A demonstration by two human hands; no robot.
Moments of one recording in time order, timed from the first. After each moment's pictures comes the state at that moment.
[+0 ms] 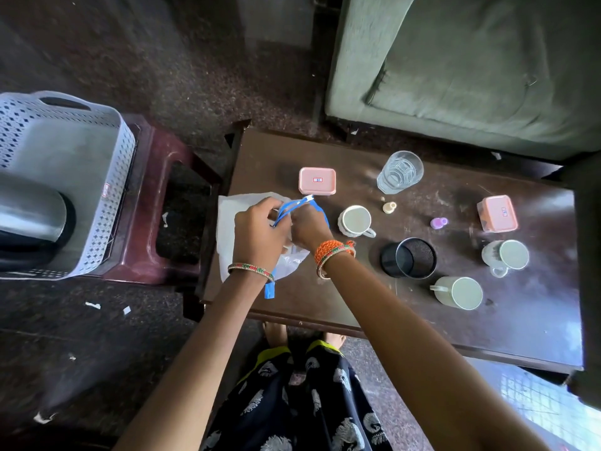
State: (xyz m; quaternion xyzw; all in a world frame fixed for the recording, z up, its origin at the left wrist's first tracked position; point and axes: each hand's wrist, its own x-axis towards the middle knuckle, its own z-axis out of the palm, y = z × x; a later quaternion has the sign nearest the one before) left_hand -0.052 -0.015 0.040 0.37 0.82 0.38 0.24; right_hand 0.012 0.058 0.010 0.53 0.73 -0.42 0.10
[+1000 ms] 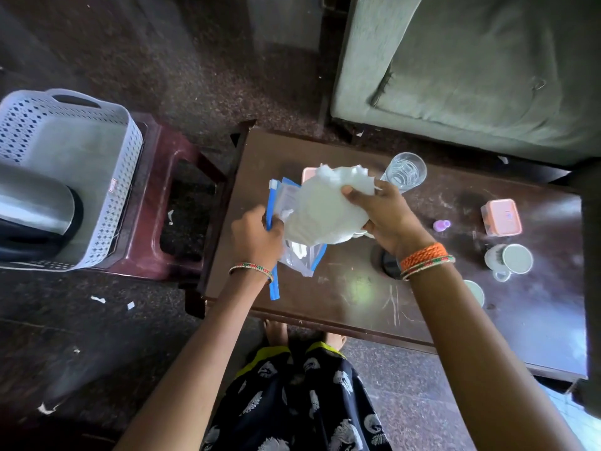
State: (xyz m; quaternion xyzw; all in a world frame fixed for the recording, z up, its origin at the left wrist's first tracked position) left_hand -0.049 -0.022 0.034 0.28 0.86 0.34 0.26; right_hand 0.094 0.100 0.061 0.52 0.46 -0.70 -0.18
